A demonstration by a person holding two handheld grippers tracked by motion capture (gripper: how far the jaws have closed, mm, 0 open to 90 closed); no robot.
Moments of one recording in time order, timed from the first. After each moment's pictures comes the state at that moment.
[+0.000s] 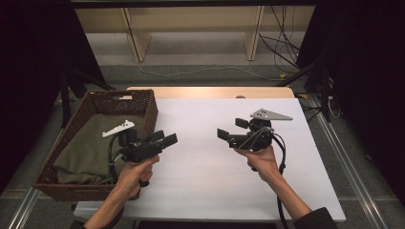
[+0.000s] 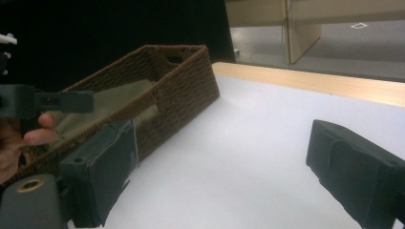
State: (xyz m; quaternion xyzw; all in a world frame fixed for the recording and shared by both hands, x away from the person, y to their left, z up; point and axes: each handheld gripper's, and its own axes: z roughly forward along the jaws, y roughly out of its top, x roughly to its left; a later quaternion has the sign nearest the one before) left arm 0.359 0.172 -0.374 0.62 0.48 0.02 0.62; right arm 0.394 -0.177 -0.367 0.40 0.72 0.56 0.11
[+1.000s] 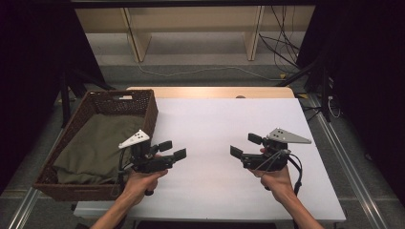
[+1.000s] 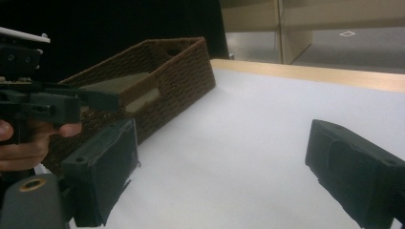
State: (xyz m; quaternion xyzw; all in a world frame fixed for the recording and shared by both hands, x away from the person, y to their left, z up) left arm 0.348 0.153 -0.401 0.68 0.43 0.04 0.59; right arm 0.347 -0.207 -0.382 0.39 0.71 0.57 0.13
